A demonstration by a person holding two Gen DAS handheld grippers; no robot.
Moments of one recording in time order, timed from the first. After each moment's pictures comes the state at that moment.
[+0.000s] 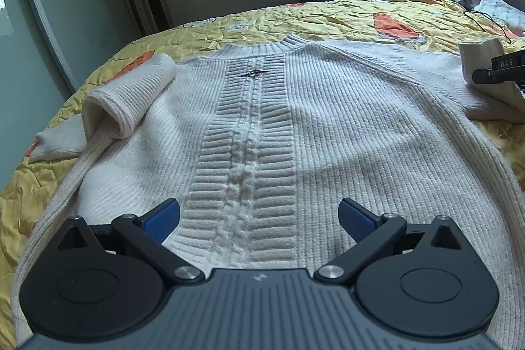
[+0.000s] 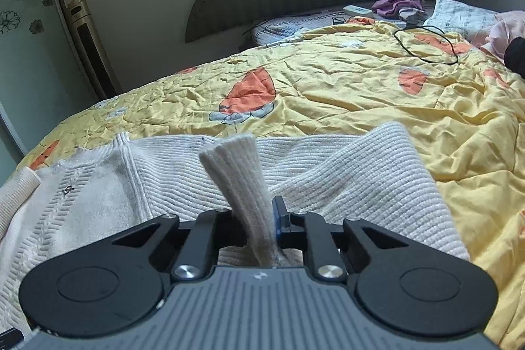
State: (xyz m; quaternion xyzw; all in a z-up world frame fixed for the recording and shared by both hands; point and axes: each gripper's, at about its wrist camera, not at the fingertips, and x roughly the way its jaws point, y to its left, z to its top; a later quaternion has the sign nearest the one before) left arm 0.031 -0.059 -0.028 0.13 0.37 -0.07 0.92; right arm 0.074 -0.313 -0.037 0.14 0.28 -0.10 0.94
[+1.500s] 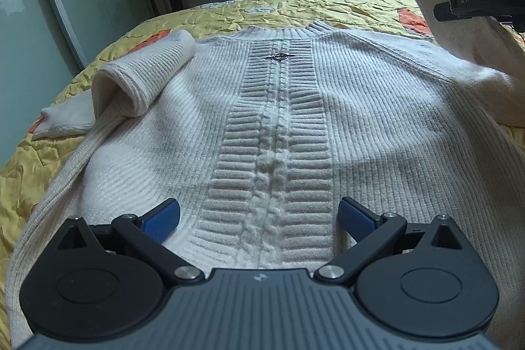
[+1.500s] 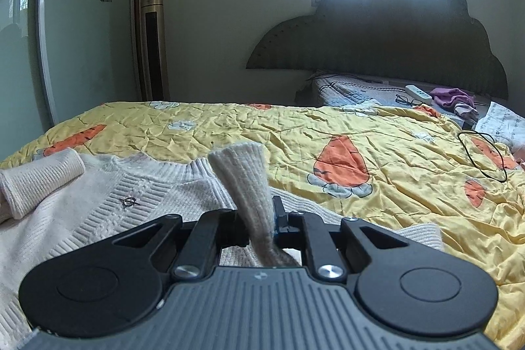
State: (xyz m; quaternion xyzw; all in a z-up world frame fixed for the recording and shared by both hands) left arm 0.046 -0.039 -0.039 0.11 0.39 -0.04 0.91; right arm 0.120 -0.197 0.015 0.00 0.23 -0.04 0.97
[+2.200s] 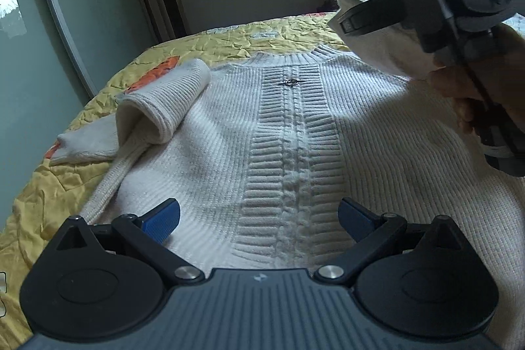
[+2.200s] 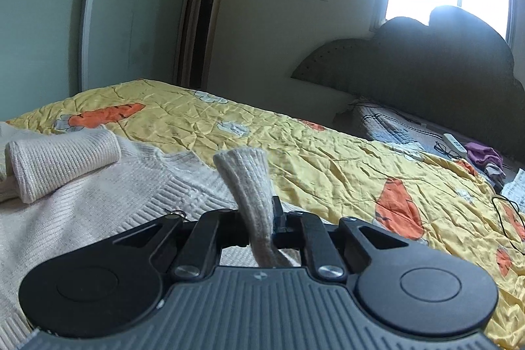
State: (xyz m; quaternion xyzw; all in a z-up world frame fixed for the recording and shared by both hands) left arm 0.034 -0.021 -0.015 0.13 0.35 -0.05 0.93; right arm 0.176 -0.097 0.014 -0.11 0.23 0.02 0.97
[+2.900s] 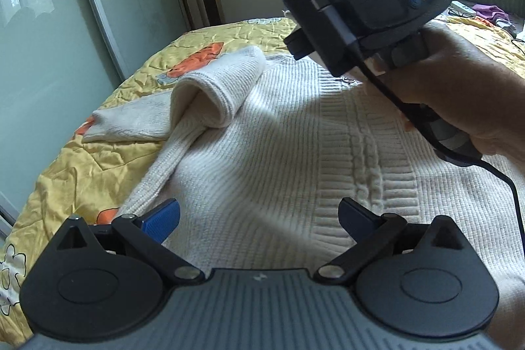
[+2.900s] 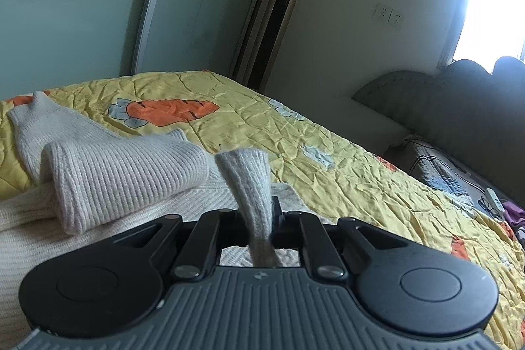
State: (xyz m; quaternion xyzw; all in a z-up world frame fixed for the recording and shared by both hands) left arm 0.038 0.028 -0.012 0.10 0.36 0.00 0.93; right arm 0.227 0.018 0.000 -0.18 0.23 0.09 0.95
